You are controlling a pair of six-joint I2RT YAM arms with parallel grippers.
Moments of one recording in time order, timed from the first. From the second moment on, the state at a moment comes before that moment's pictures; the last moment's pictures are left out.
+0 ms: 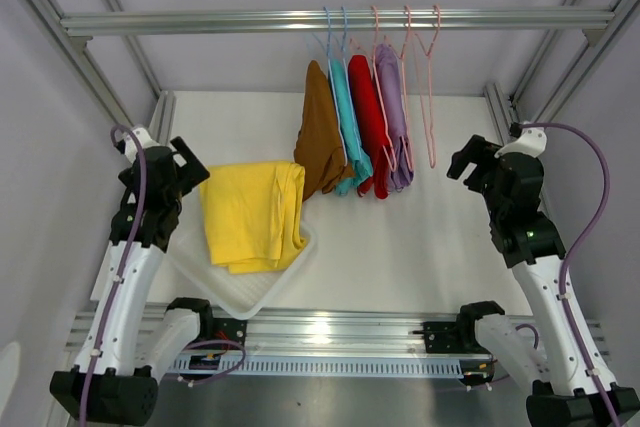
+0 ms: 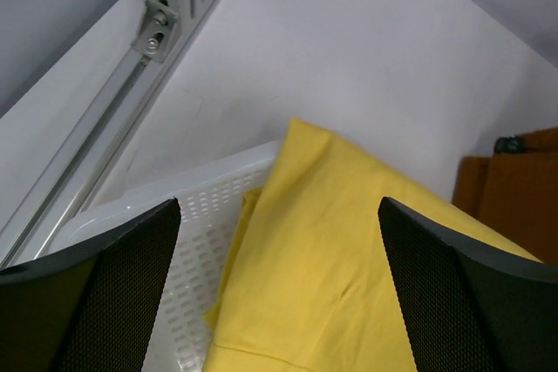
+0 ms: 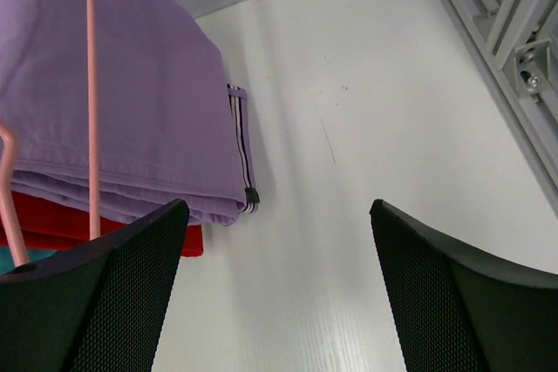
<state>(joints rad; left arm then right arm) -0.07 0.86 0.96 -0.61 -0.39 -0.49 0.17 0.81 0.95 -0.41 0.24 0.36</state>
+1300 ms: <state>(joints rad) 0.34 1.39 0.81 -0.20 -0.23 -0.75 0.09 0.82 0.89 -0.42 0.09 0.45</state>
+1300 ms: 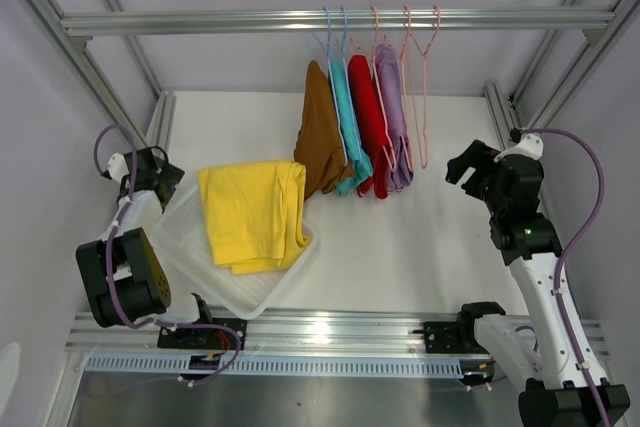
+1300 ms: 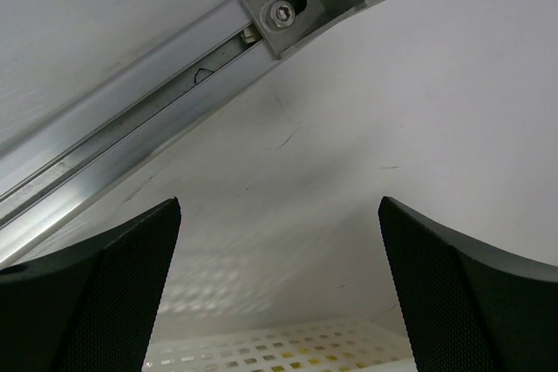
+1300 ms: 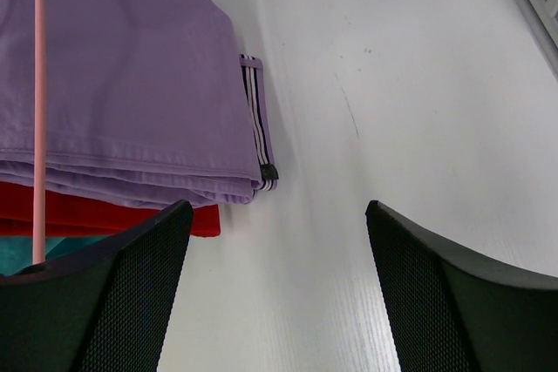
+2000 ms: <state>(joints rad) 0.35 1.56 1.01 -0.20 -0.25 -0.71 0.06 0.91 0.88 -0.36 0.07 0.45</state>
